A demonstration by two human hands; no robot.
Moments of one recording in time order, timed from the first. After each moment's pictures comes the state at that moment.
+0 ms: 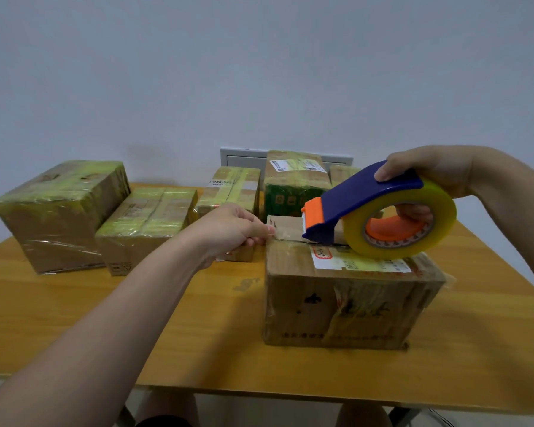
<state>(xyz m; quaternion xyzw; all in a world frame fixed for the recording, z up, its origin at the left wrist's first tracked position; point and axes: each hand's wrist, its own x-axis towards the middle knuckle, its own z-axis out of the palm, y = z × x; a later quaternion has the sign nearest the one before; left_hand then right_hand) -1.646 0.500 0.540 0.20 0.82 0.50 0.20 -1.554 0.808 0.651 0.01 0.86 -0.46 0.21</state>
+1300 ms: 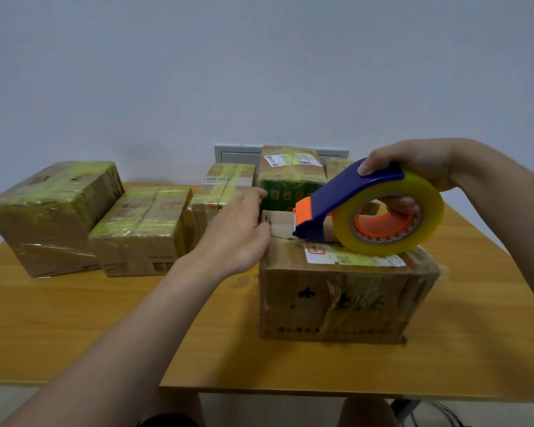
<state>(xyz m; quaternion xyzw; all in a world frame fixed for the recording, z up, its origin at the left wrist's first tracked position) -1.624 0.522 0.529 0.31 0.90 0.31 -0.04 -1.558 0.798 0.647 0.03 0.85 -0.46 0.23</state>
